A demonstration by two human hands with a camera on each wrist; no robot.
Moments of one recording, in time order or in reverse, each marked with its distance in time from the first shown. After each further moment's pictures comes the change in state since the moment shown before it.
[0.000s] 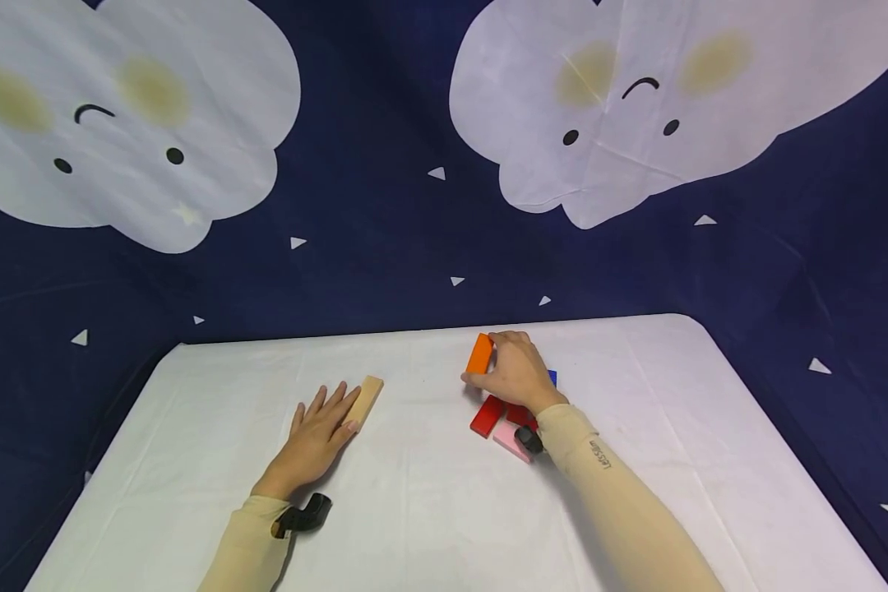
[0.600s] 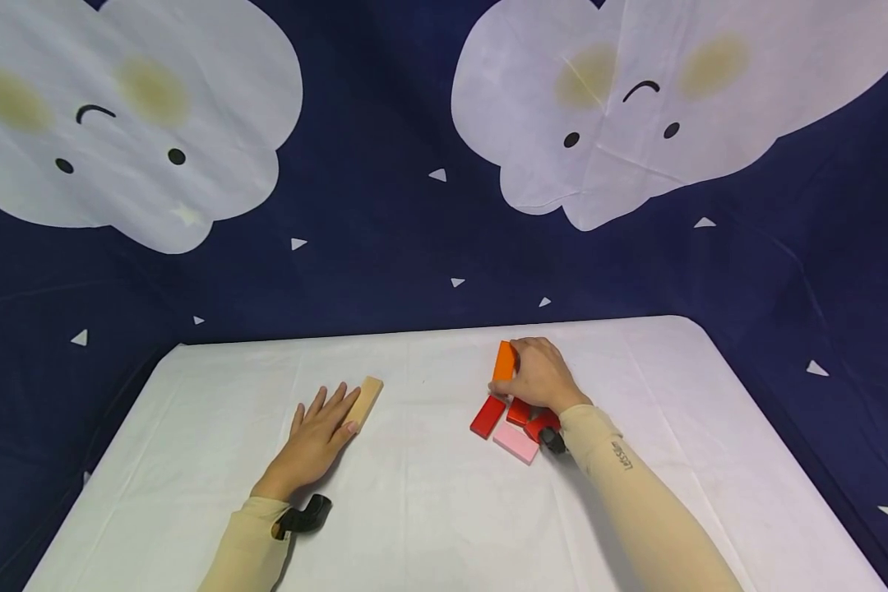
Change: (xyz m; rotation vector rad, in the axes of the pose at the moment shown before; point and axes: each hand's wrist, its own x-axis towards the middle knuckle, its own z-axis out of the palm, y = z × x) left_hand -0.001 0.000 -0.001 -0.011 0.008 0.005; right_hand -0.007 0.033 -0.010 -0.080 -0.050 -0.016
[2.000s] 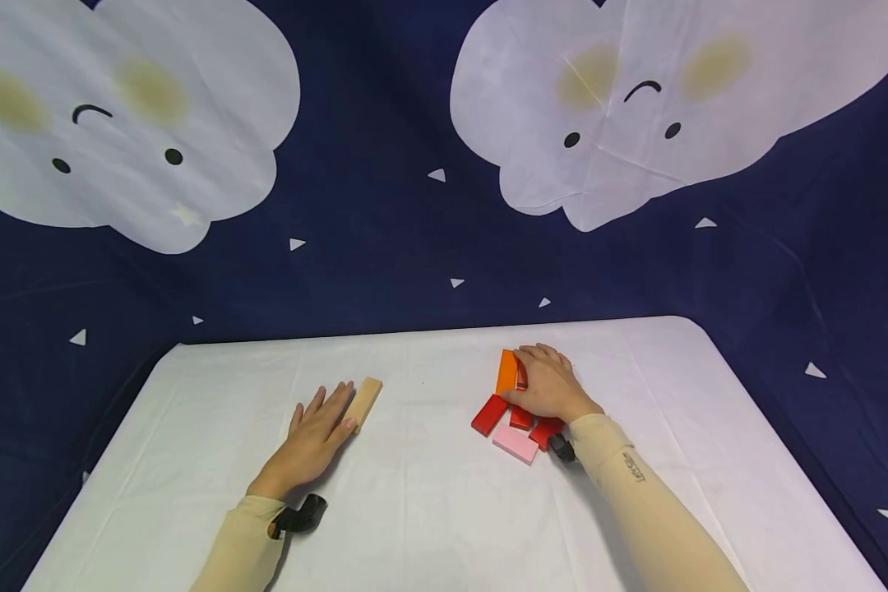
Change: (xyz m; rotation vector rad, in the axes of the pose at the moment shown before) left_hand 0.002 0.000 -0.006 -0.055 -0.040 -0.013; right_hand -0.014 0.011 0.001 -0.060 -0.084 -0.037
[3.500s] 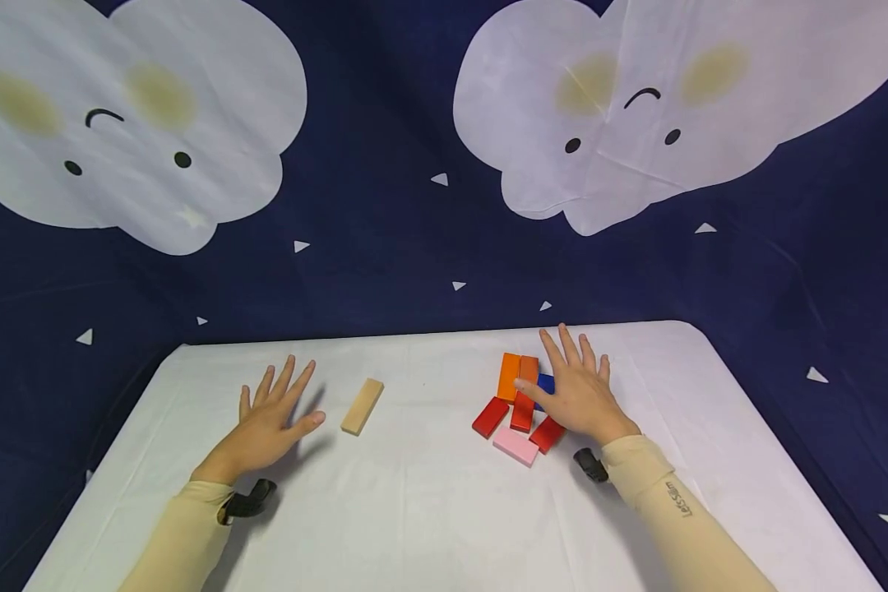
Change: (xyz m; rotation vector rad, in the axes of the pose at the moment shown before) left_hand -0.010 -0.022 -0.061 0.160 0.026 0.000; right_hand -0.039 0.003 -0.029 0.045 0.091 0.088
